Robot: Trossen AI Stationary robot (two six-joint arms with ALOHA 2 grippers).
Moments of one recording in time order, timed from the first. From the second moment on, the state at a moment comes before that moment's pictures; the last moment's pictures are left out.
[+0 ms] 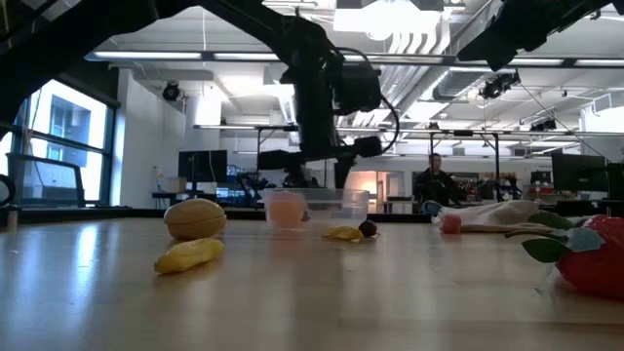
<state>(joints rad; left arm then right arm) 0.37 2.28 1.89 -1.01 -0.06 -1.08 -0.02 0.67 0.64 -0.41 0.08 -0.01</state>
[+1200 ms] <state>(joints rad) 0.37 2.28 1.99 -1.11 -0.10 -1.06 -0.02 0.67 0.64 -0.41 0.08 -0.01</state>
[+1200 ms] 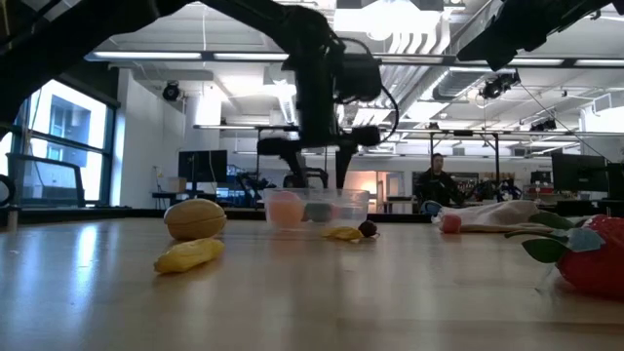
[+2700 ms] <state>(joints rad) 0.08 2.01 1.77 -1.46 -0.11 -2.21 -0.02 0.67 0.64 -0.41 0.08 -0.01</state>
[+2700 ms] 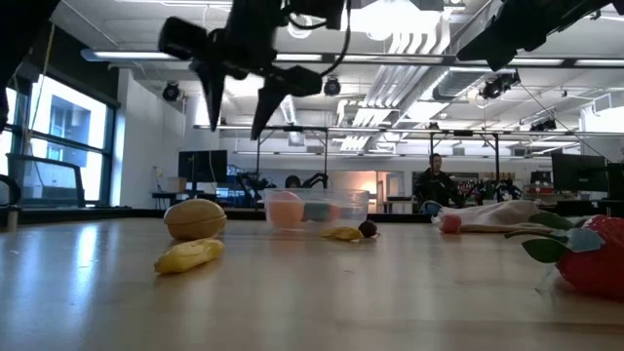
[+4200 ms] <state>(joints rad) -0.07 1.84 1.28 -0.93 -0.08 -3.14 -0.02 0.67 0.64 -0.41 0.08 -0.01</state>
